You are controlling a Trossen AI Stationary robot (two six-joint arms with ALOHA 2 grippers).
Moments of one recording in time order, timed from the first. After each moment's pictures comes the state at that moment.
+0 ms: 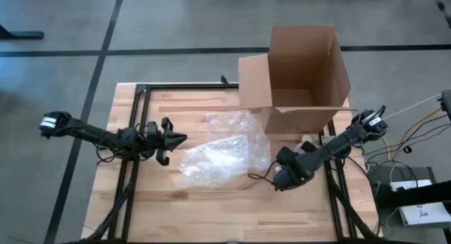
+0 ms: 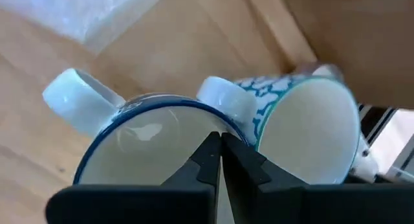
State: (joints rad) left arm -0.16 0.71 0.02 0.95 -0.26 -0.20; right arm 0.47 1.67 1.17 -1.42 0.25 1.25
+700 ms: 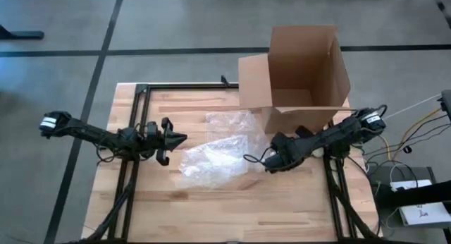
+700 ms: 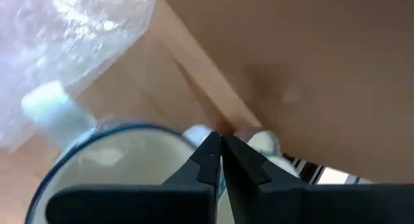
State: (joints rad) left arm -0.16 0.71 0.02 0.95 -0.26 -0.20; right arm 0.30 1.67 1.17 -1.45 0.46 1.11
